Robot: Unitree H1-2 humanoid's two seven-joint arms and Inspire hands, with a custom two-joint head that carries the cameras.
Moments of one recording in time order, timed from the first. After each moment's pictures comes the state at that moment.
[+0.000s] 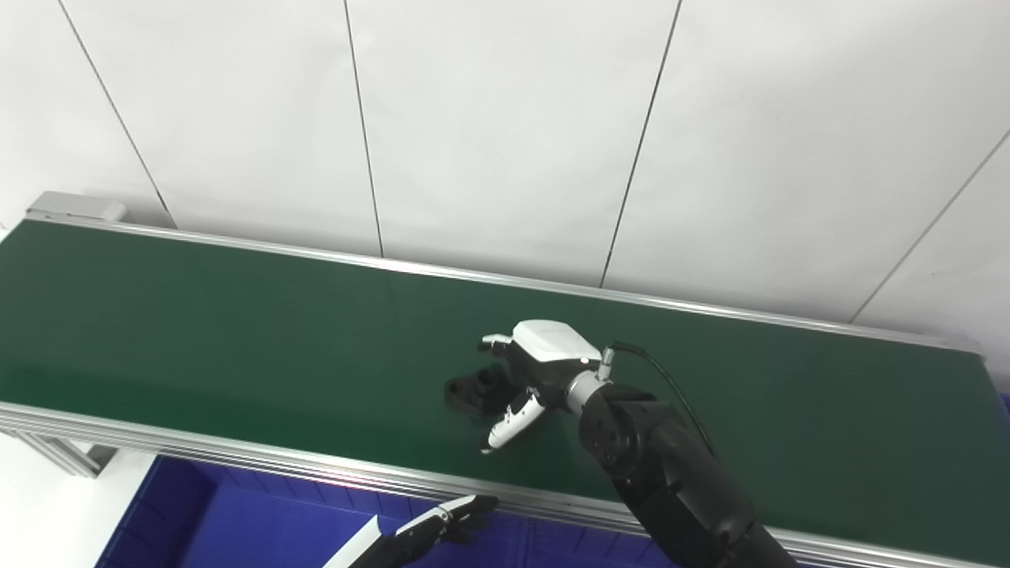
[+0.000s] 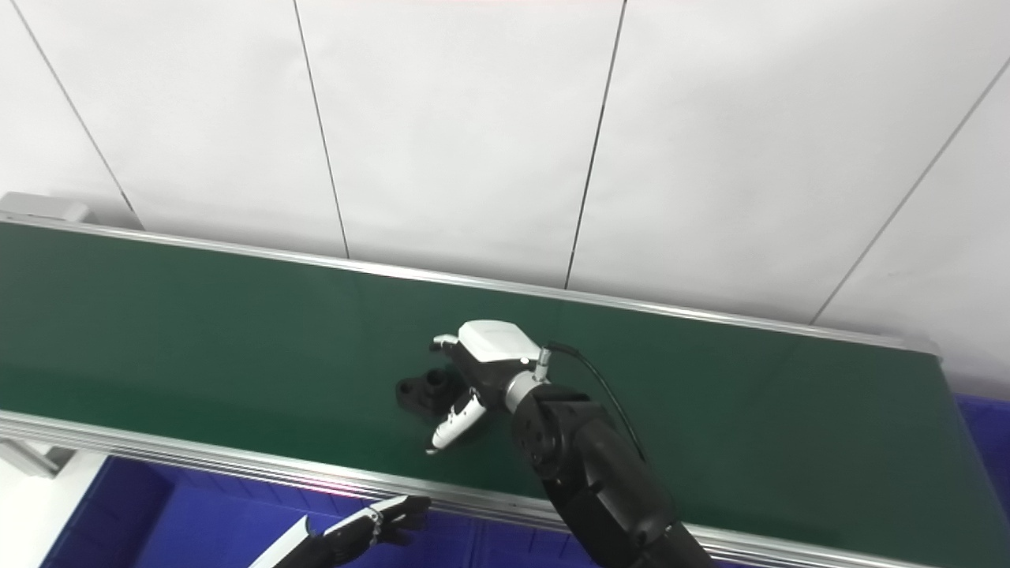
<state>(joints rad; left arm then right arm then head) 0.45 0.26 -0.26 -0.19 0.08 -0.39 -0.32 -0.55 -0.10 0.71 0.25 -0.86 0.38 0.43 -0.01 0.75</state>
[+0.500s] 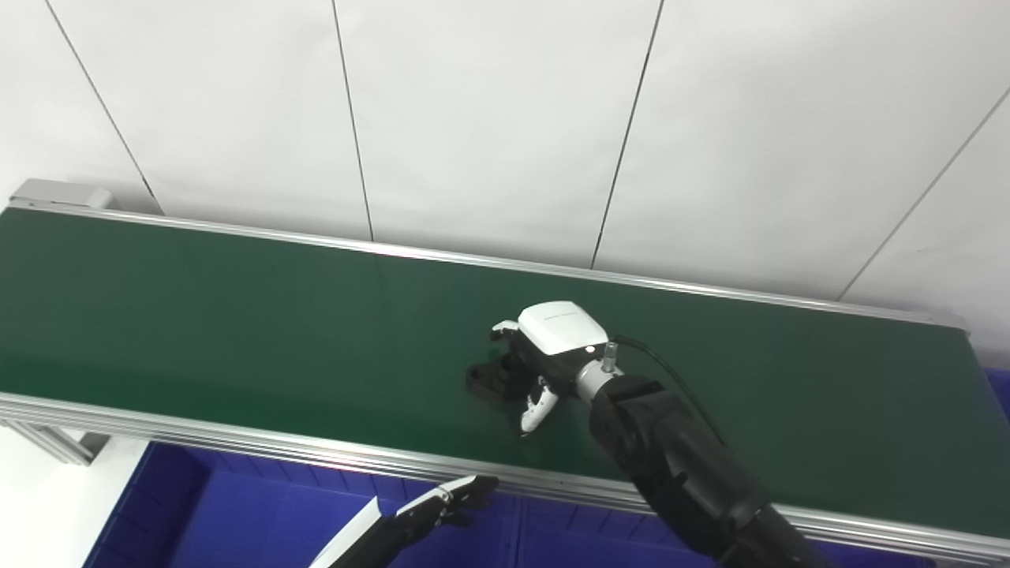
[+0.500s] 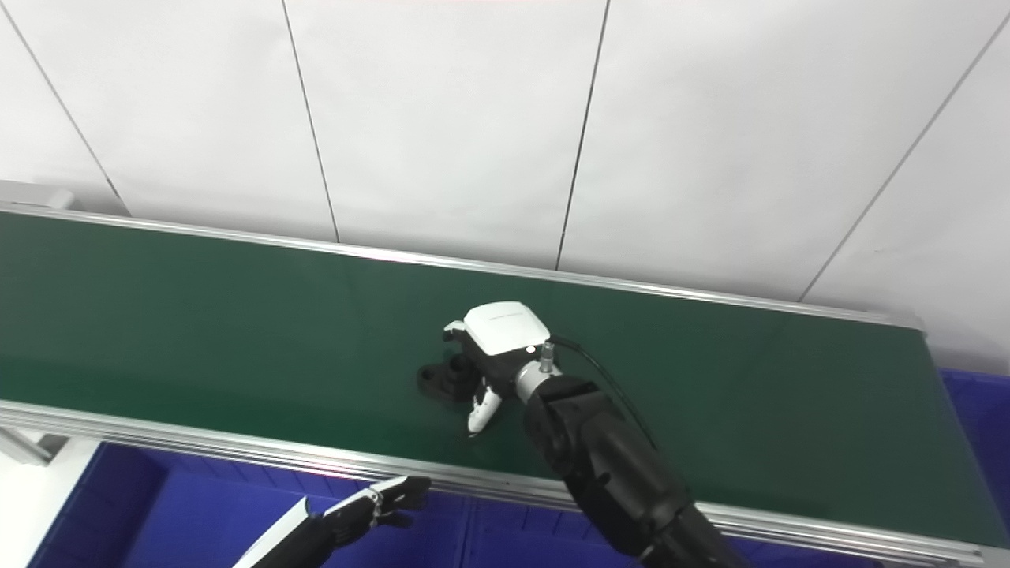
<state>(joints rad) 0.47 0.25 -0.27 -0.24 0.08 -0.33 -0.32 -0.54 -0.19 0.77 0.27 -0.93 0.26 0.35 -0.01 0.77</state>
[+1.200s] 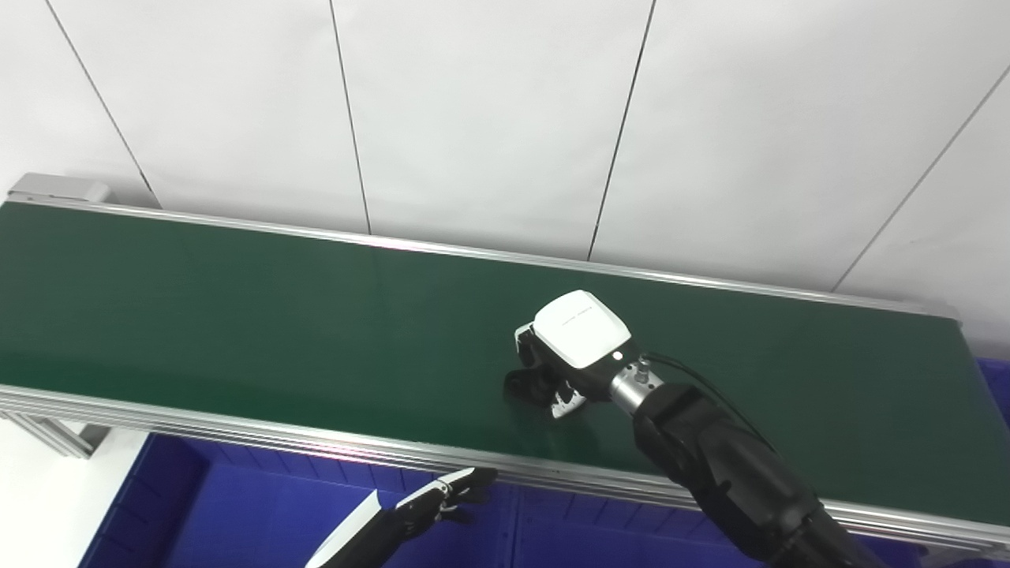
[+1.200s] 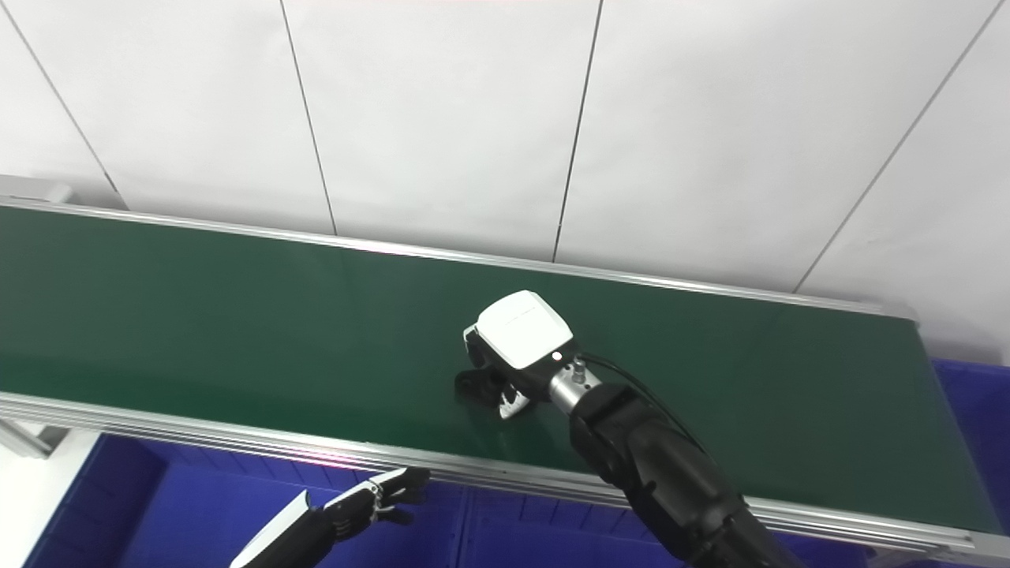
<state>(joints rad) 0.46 0.25 -0.27 -0.23 0.07 -0.33 -0.32 -0.52 -0.30 0.78 0.33 -1.05 -0.04 0.00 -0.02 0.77</state>
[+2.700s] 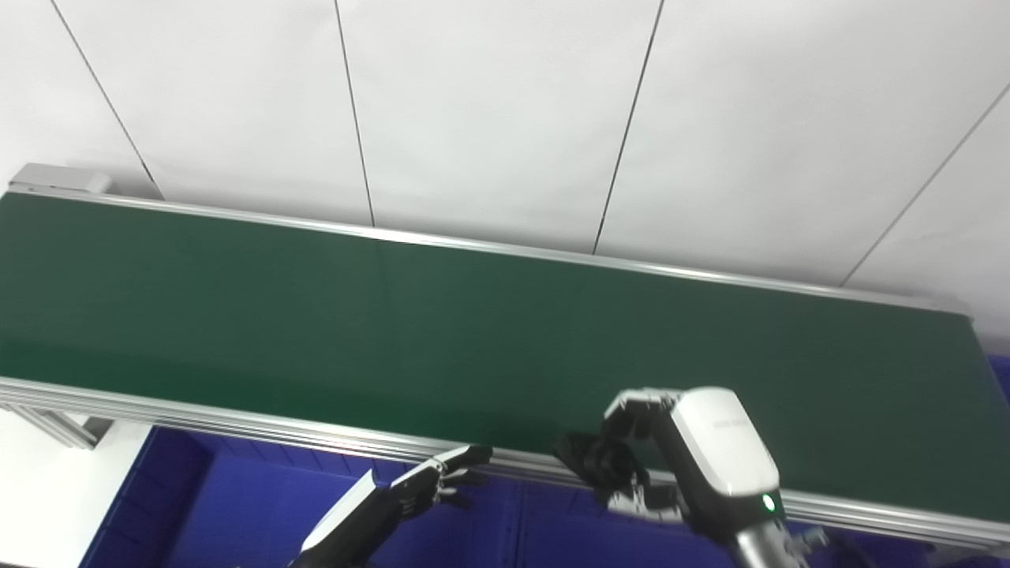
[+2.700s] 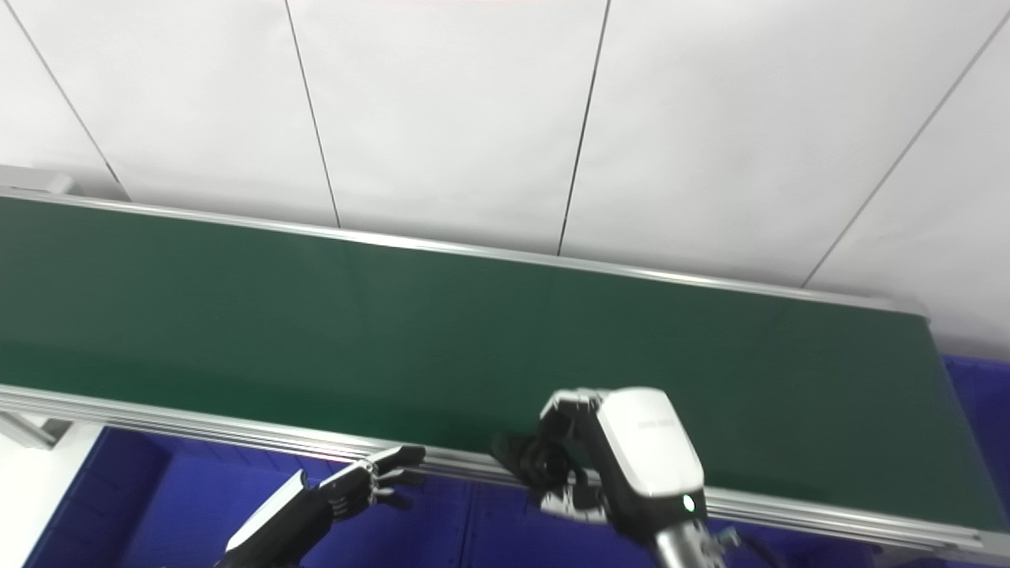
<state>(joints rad) 0.45 0.26 -0.26 -0.25 0.00 -0.31 -0.33 0.25 -0.25 0.35 -0.49 -0.95 0.02 0.19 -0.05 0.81</state>
